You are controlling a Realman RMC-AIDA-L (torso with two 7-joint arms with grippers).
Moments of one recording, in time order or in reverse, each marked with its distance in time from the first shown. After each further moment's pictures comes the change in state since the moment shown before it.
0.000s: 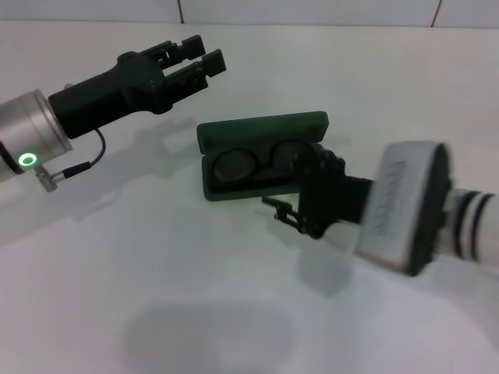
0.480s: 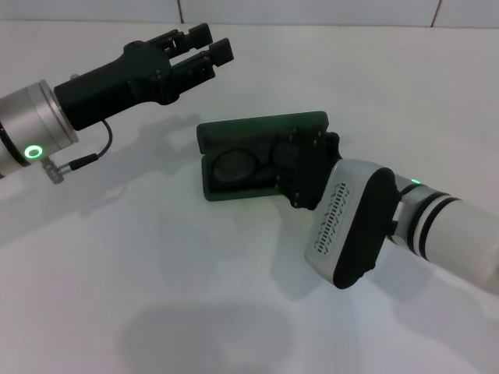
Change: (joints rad) left arm -0.017 -0.006 0.000 0.000 -0.017 0.007 0.005; right arm 0.087 0.008 -0.198 0.067 -0.050 0.362 0.000
